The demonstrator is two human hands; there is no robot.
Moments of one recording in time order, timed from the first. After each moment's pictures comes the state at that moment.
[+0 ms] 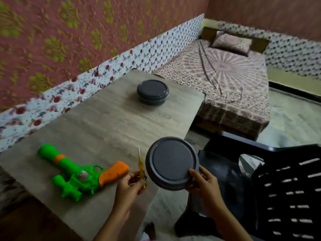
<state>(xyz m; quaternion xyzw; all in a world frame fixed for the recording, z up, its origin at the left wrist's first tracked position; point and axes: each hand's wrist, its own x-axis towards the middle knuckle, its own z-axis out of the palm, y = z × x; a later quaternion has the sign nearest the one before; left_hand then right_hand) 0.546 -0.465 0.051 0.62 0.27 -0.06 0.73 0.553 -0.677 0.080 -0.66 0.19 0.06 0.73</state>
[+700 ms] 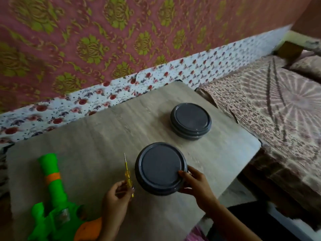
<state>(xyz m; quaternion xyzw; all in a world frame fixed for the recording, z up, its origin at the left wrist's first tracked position) 0.710 -0.437 0.011 0.61 0.43 0.14 0.64 0.843 -0.625 0.051 -0.71 0.04 0.32 0.63</state>
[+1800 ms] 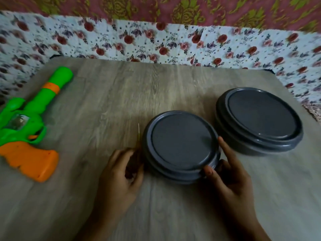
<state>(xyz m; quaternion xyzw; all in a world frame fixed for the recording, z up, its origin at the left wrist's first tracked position) 0.801 -0.537 -0.072 0.78 0.45 0.35 0.26 0.998 -0.650 -0.057 -0.67 -0.41 0.23 0.57</state>
